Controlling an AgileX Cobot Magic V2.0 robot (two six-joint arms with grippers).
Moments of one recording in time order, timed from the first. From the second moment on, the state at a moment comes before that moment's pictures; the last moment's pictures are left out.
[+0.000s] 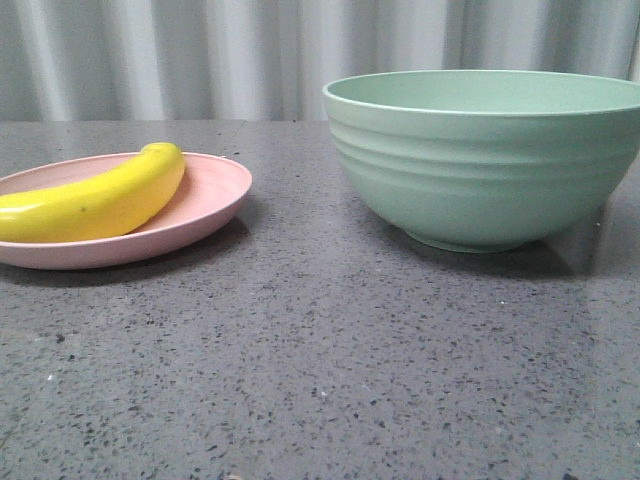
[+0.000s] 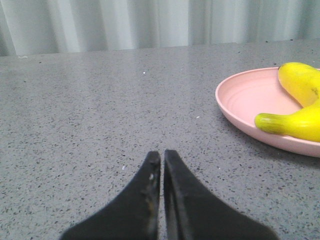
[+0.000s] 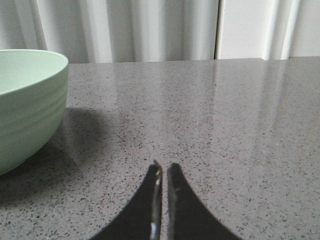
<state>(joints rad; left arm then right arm) -0.05 0.00 0.00 0.02 0.19 -0.03 -0.14 -0.01 0.01 0.01 0.13 -0.02</state>
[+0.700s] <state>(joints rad) -0.05 0.00 -0.02 -0.03 0.11 -0.03 -0.14 -0.01 -0.02 0.02 0.12 -0.02</state>
